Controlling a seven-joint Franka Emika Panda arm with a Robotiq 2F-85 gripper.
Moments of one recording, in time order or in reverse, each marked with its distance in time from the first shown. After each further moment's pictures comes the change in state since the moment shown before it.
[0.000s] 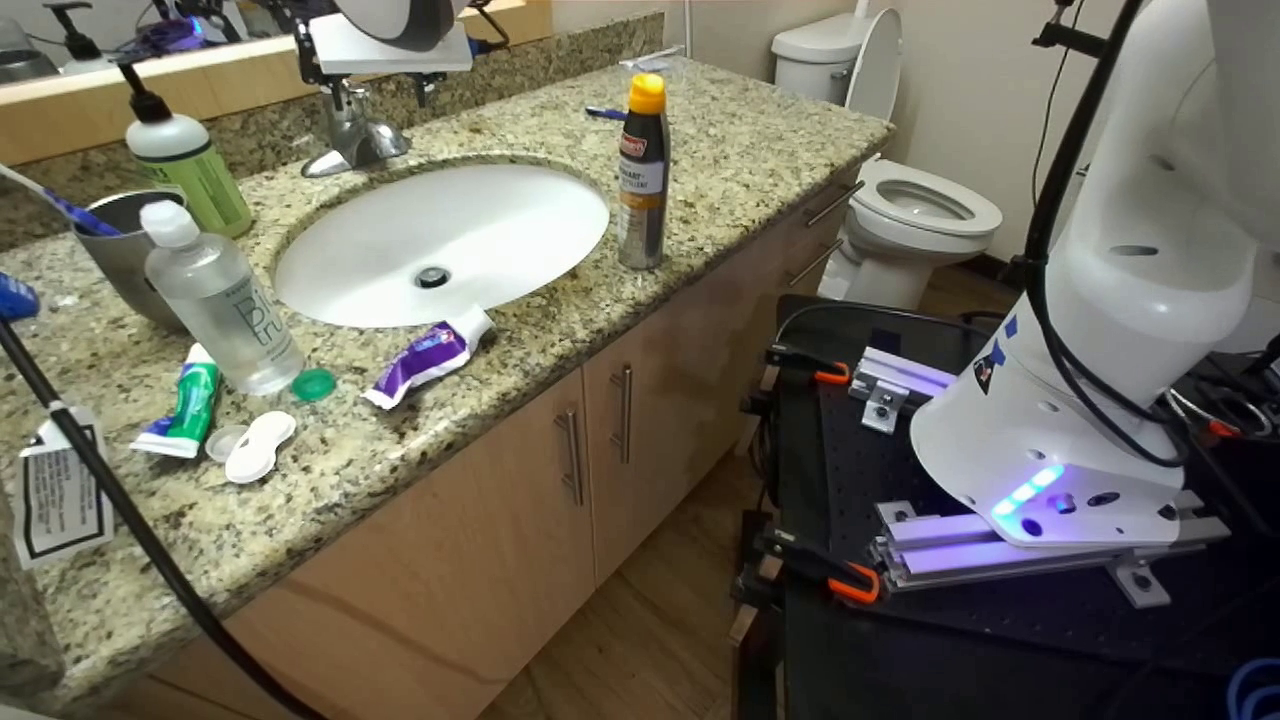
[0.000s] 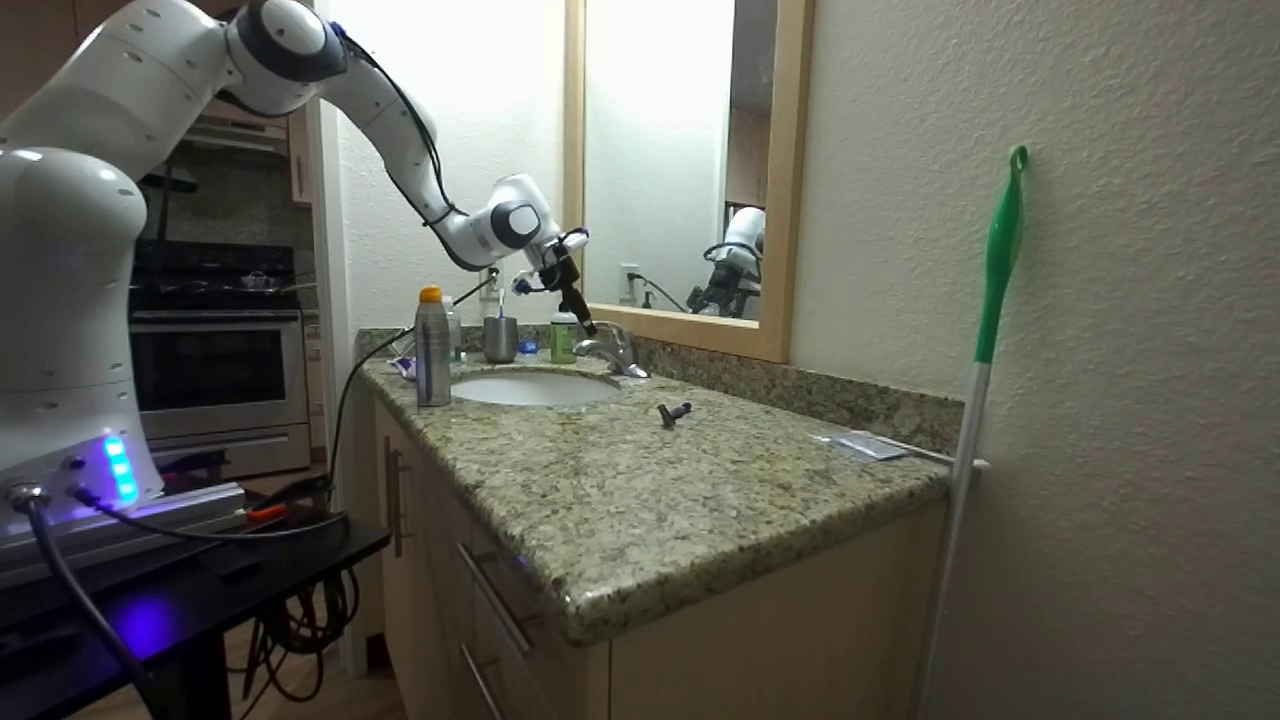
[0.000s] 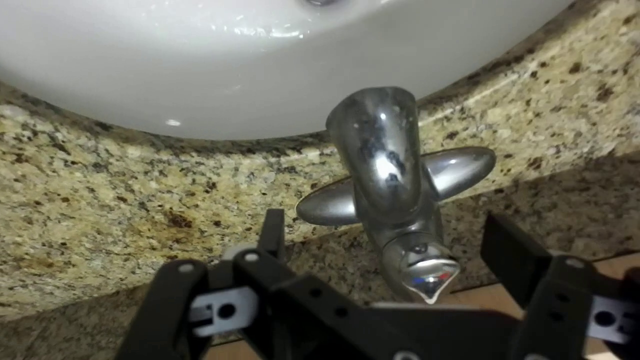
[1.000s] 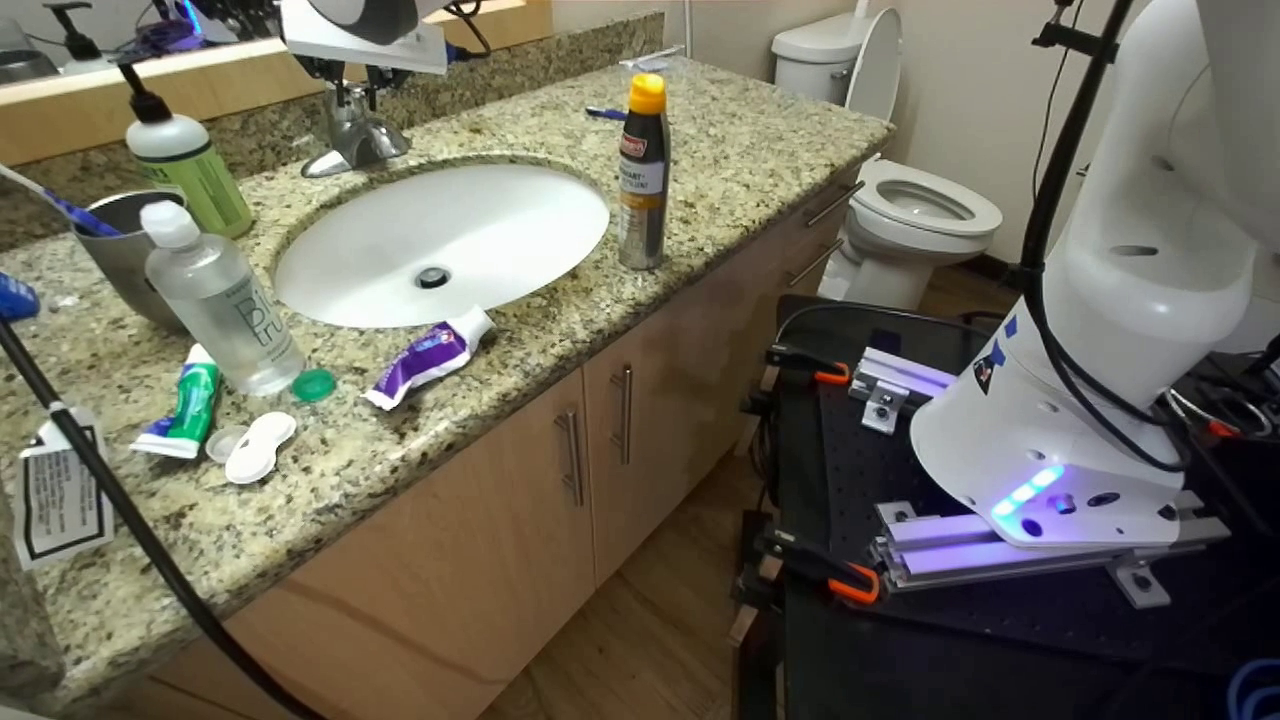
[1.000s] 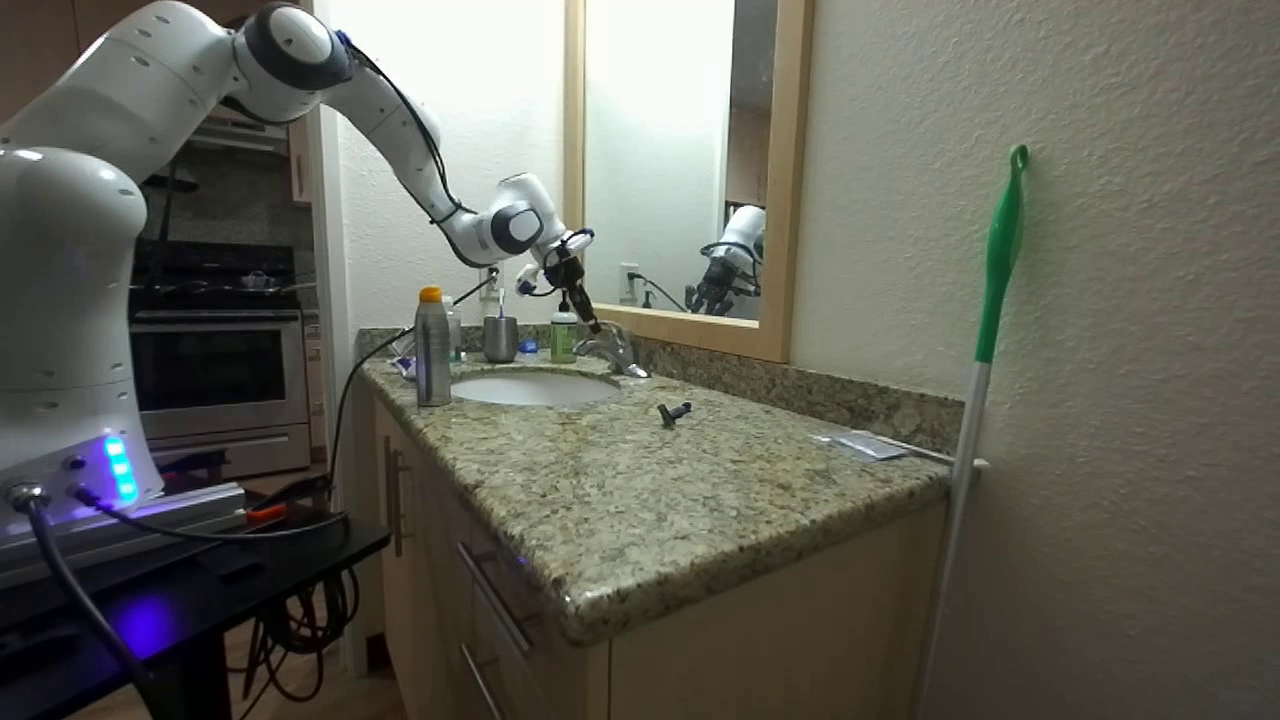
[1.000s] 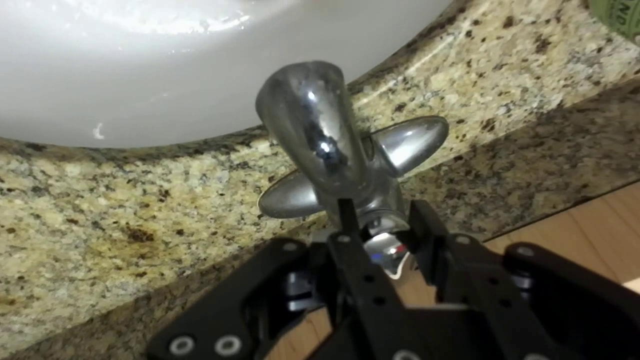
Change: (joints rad) arm -0.017 0.026 0.028 0.043 0.190 0.045 -0.054
